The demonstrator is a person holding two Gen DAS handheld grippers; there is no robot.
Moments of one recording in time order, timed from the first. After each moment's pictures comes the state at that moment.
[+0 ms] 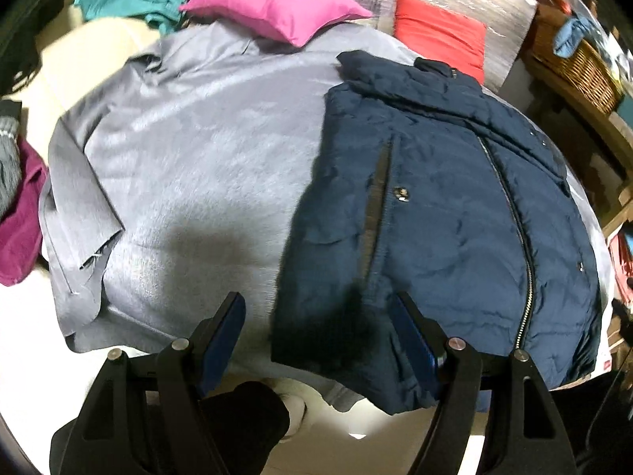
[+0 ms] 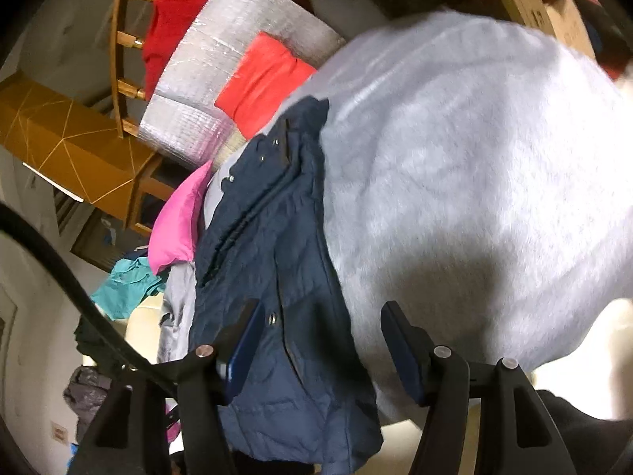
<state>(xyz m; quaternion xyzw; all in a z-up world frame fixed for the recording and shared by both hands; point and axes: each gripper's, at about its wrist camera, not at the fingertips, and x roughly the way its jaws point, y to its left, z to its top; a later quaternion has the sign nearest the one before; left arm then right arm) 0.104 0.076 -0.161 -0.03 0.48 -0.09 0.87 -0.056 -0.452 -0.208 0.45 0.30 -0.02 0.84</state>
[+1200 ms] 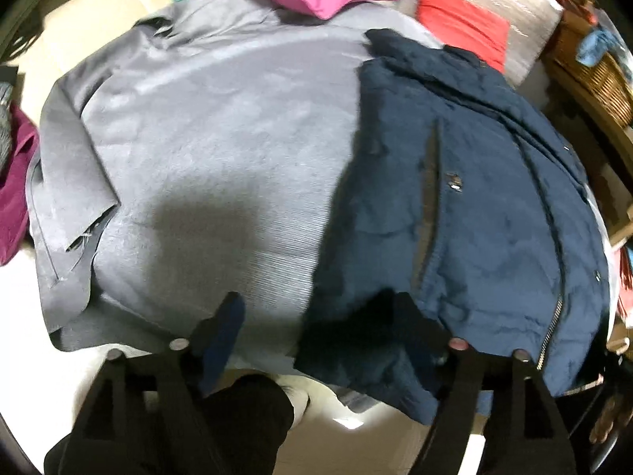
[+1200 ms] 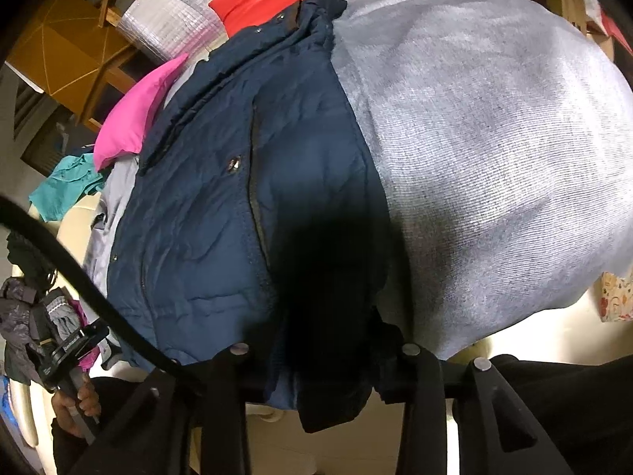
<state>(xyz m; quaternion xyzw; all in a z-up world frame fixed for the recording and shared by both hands) 0.118 0.103 -0.191 -0.05 0.51 -0.08 0.85 -0.034 -0.361 -0.254 0.31 0.45 -0.05 0.84</state>
